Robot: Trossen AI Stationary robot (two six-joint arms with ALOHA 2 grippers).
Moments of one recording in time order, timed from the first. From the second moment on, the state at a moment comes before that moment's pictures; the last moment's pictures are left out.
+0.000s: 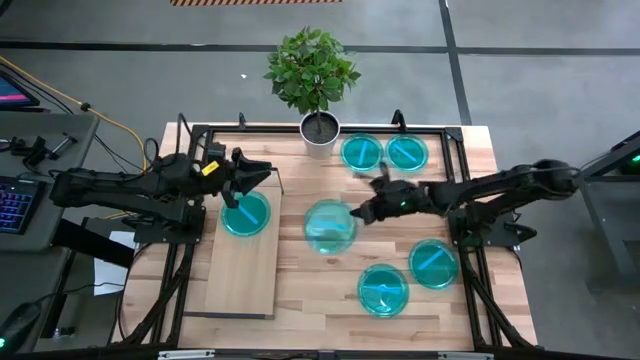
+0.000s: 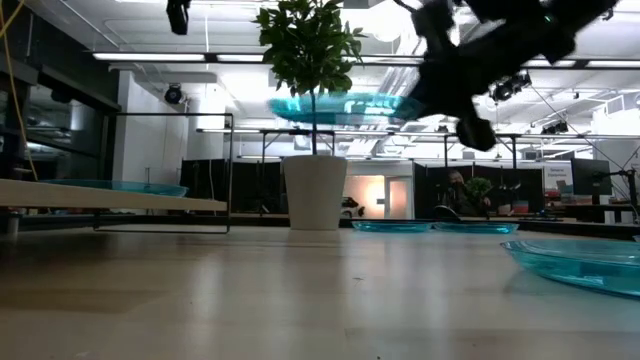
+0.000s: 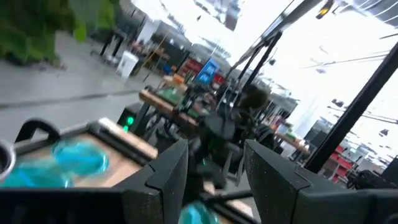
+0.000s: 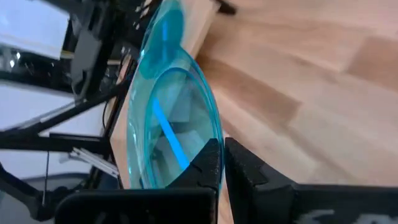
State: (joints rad) left arm 0.00 0.74 0.60 0.32 -0.19 -0.49; right arm 0.02 1.29 0.65 0.11 0.03 1.11
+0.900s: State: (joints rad) left arm 0.00 0.74 0.60 0.36 -0.17 -0.46; right arm 0.16 2.31 1.79 -0.04 0.06 1.18
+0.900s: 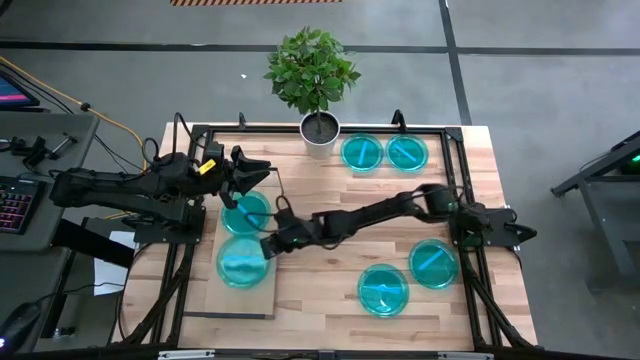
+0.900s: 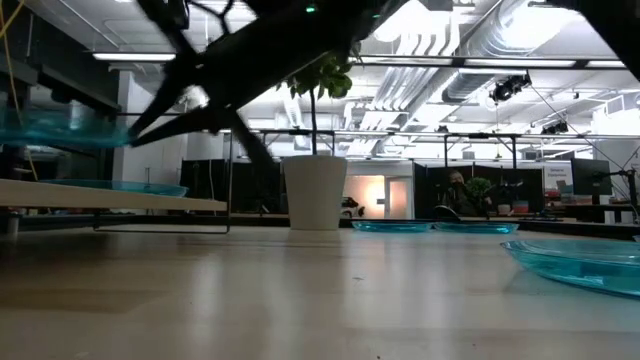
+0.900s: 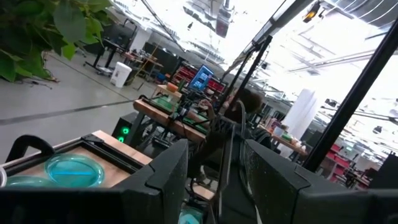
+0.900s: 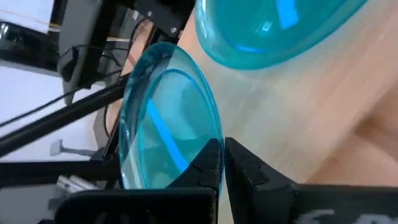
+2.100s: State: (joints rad) left arm 0.00 0.74 0.60 0.36 -0.17 -0.47; right arm 0.16 2.35 1.94 -0.32 -0.03 0.98
